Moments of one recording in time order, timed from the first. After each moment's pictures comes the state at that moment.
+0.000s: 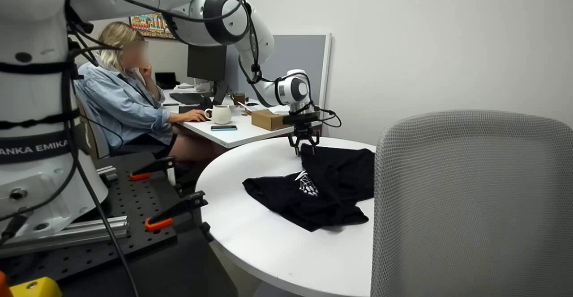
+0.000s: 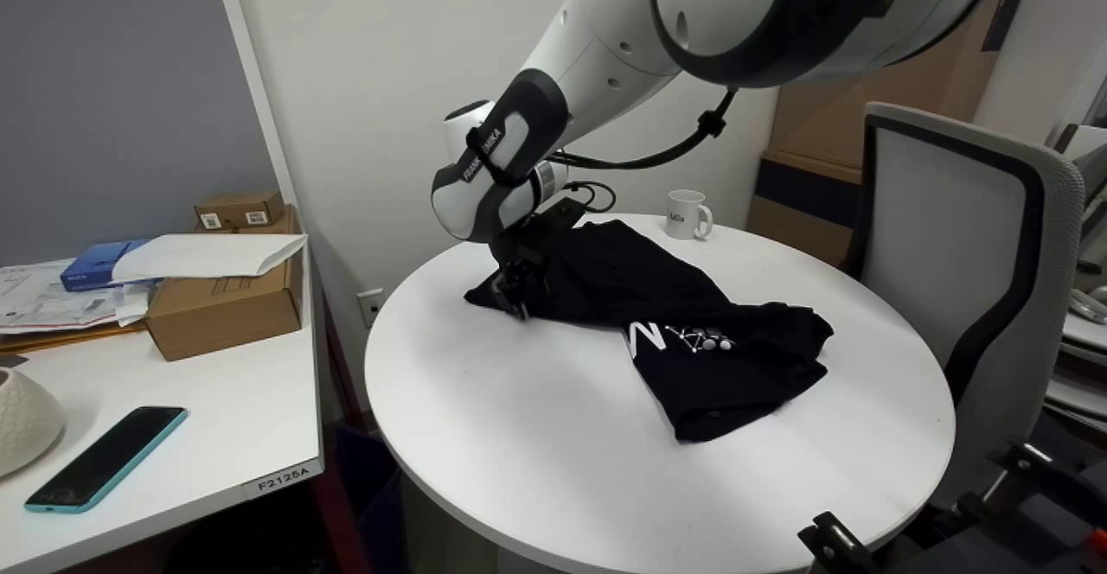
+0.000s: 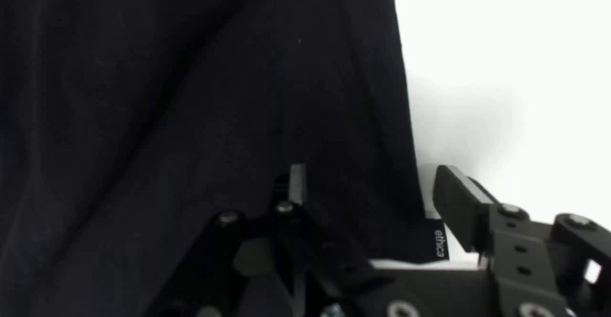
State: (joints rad) arm 0.28 1.31 -0.04 -0.96 -0.30 2.24 -0.20
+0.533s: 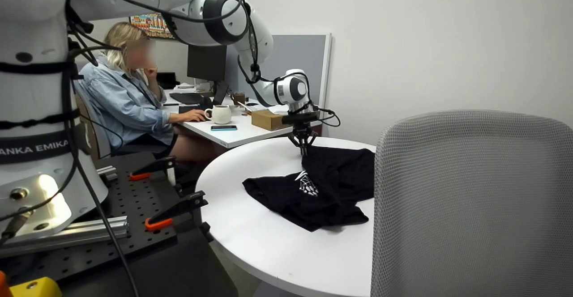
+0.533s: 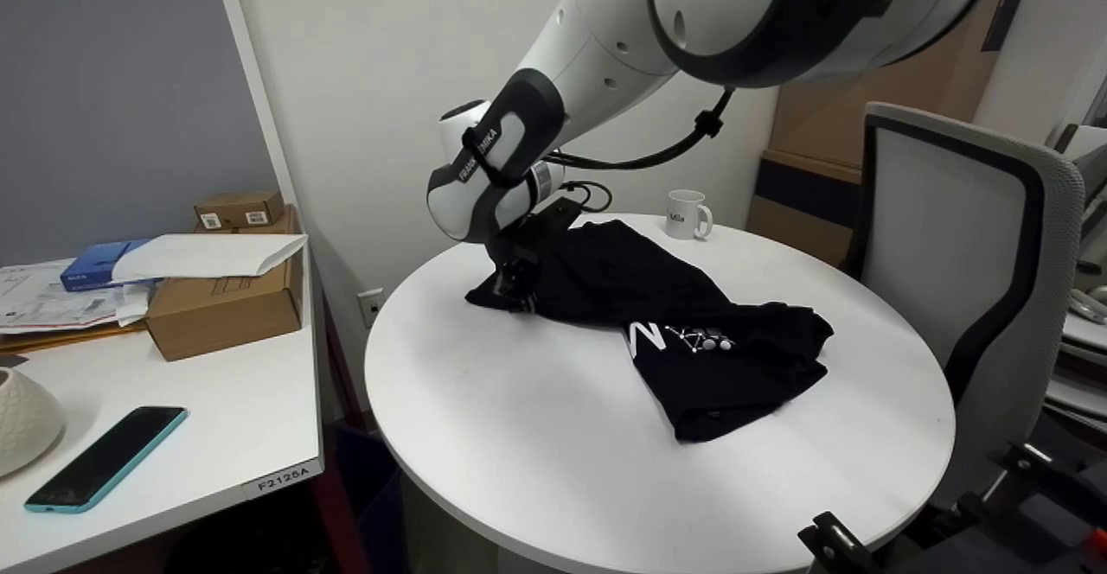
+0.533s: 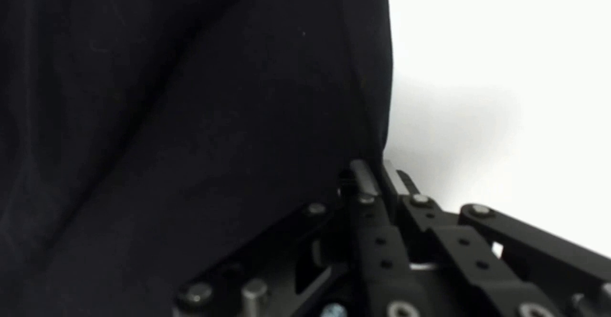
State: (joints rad) arm 0.28 1.31 -0.04 -0.96 -0.30 2.24 -0.22
